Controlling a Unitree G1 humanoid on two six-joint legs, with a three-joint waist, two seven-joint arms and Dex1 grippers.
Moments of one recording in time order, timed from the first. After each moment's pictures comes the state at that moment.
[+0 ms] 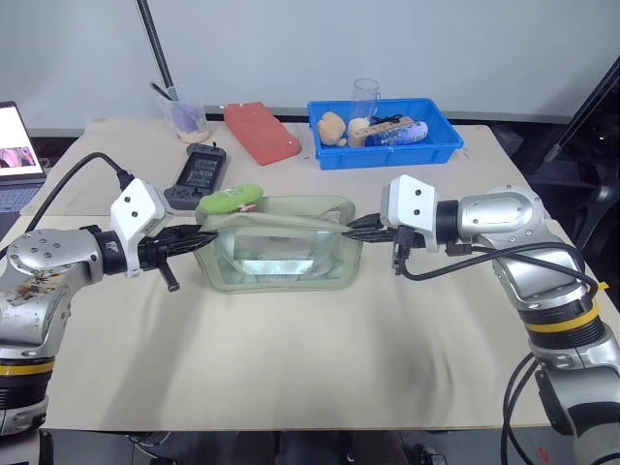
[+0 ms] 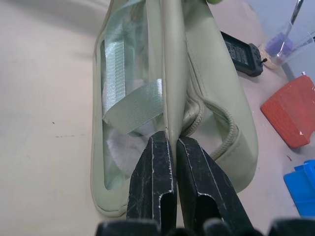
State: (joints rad) left arm -0.37 0.95 0.17 -0.18 -0.42 0.47 -1.00; right arm -0.77 -0.70 0.22 -0.17 0.15 0.36 1.12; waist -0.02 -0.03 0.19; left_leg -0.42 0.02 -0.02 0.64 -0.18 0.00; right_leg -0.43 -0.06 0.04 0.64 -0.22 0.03
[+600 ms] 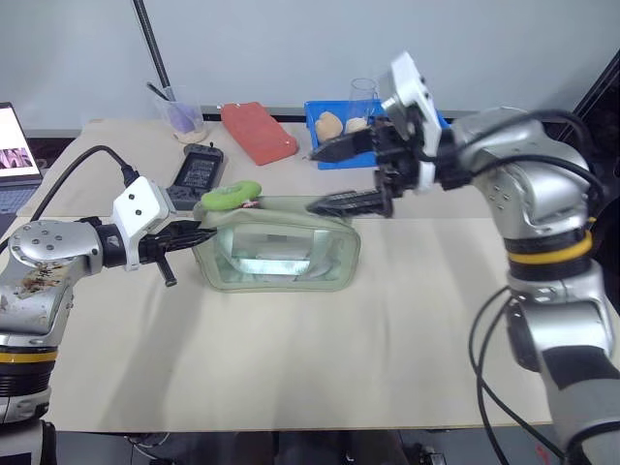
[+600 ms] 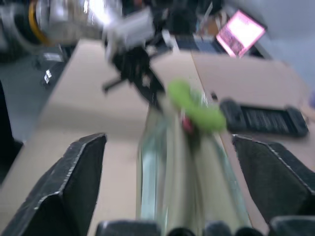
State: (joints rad) left arm -0.42 0.95 0.13 -0.12 -0.36 0.39 -1.05; right arm -1.21 -0.48 0.18 0.13 0.45 0.71 1.21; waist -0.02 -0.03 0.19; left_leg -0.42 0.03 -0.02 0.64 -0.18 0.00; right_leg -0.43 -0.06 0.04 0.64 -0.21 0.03
